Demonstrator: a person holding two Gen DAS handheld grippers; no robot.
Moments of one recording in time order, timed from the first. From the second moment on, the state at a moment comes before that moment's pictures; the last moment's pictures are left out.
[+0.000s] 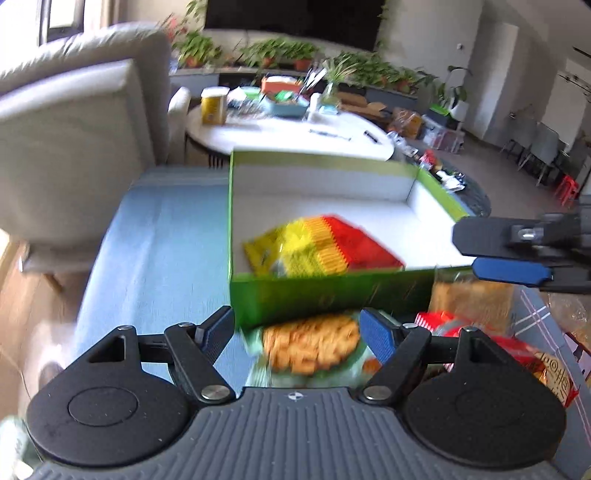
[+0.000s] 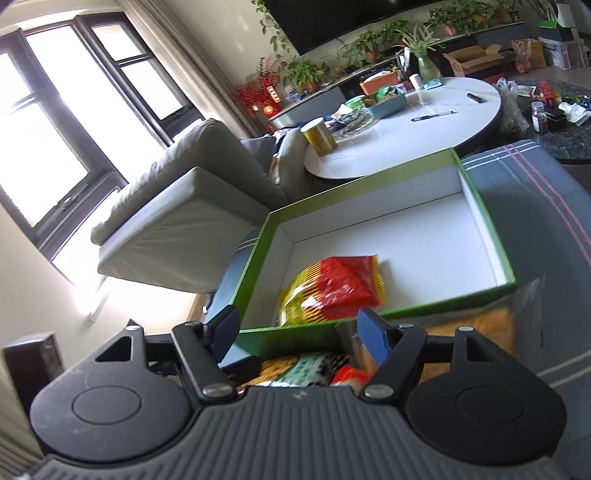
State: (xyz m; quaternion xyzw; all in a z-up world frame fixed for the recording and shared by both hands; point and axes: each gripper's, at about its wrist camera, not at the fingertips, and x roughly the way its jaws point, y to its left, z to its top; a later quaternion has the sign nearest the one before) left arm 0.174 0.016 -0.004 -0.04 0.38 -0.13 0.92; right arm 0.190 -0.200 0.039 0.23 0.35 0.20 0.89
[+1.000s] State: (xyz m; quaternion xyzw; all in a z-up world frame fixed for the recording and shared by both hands) left arm 0.138 0.033 -0.018 -0.08 0.39 -0.13 0.91; right arm 0.183 -0.174 0.009 0.23 0.42 0.17 0.86
